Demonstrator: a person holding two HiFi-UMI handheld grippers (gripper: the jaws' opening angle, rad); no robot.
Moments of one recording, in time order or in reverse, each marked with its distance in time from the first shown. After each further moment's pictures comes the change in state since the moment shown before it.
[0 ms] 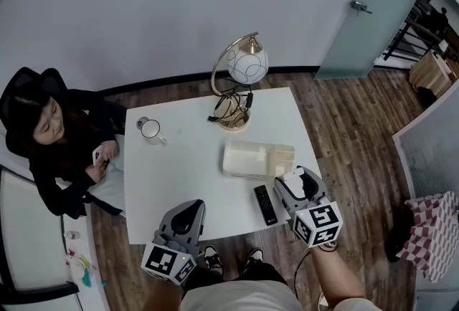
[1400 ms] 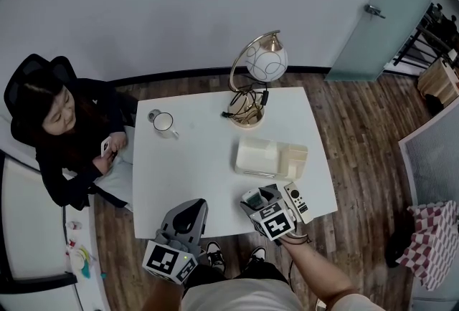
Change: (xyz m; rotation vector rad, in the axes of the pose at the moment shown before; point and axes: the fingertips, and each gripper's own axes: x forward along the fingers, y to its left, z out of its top) left arm -0.022 0.022 -0.005 -0.015 -0.001 0.041; right arm 0.078 0.121 -0.153 -0.111 0.526 0.266
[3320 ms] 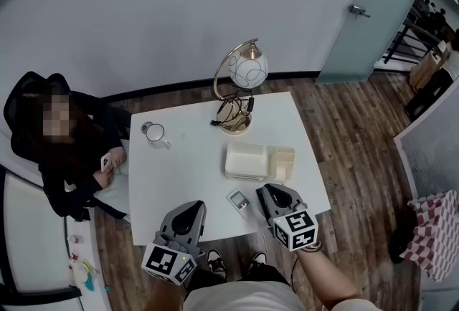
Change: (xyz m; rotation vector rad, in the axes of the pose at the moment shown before) left arm 0.009 -0.024 0.014 0.023 -0.016 -0.040; right arm -0.118 -0.049 0.056 0.100 -0.460 -0.170
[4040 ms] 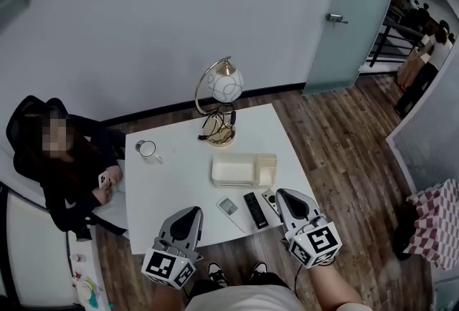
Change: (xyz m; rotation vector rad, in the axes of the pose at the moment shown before) left arm -0.002 -0.044 0.024 0.047 -0.041 -0.035; right arm -0.121 -0.014 0.076 -0.006 -0.311 -0.039
